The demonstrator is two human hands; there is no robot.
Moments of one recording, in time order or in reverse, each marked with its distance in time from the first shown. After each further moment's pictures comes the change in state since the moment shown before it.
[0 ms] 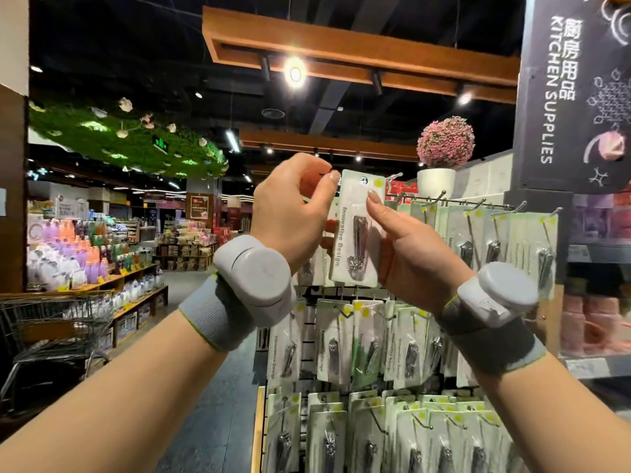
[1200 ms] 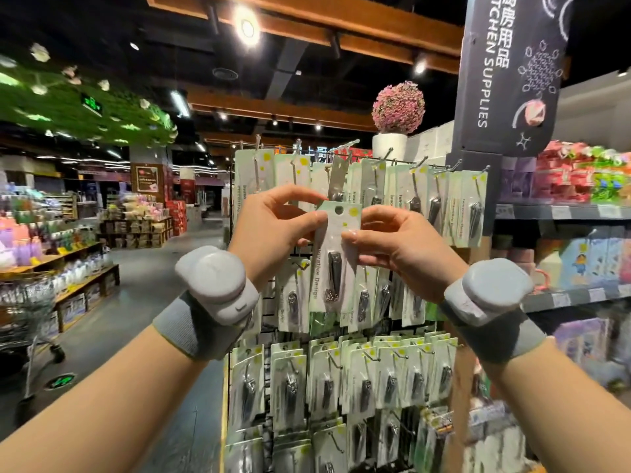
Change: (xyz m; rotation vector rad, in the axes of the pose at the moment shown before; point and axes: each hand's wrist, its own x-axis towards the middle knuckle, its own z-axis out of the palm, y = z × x) left_hand -0.058 0.004 0.015 -0.552 -0.336 -0.389; right_hand -0.053 0.013 -0.040 -0.470 0.215 -0.046
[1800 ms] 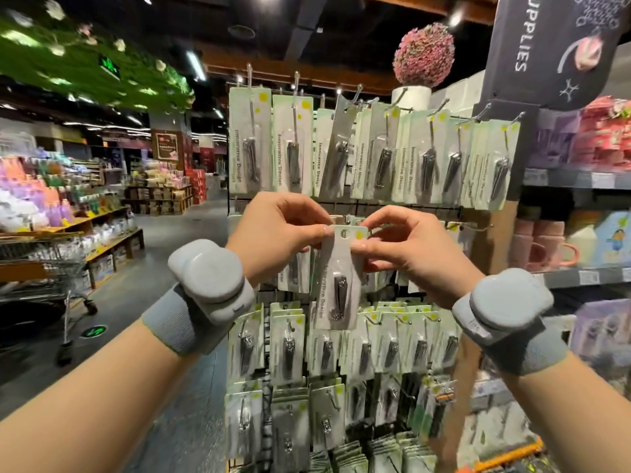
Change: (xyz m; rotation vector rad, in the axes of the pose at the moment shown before) left_hand -0.025 -0.037 0.014 0.245 -0.083 -0.094; right_hand -0.019 0.050 -0.018 -0.109 -0.007 0.033
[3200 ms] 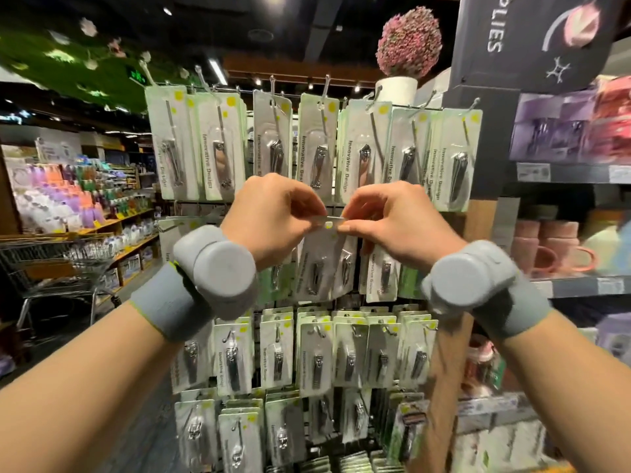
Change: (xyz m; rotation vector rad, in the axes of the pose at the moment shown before) left_hand 0.039 0.031 0.076 0.627 0.063 0.141; right_hand 0.040 0.006 -0.090 -0.605 -0.040 -0.296
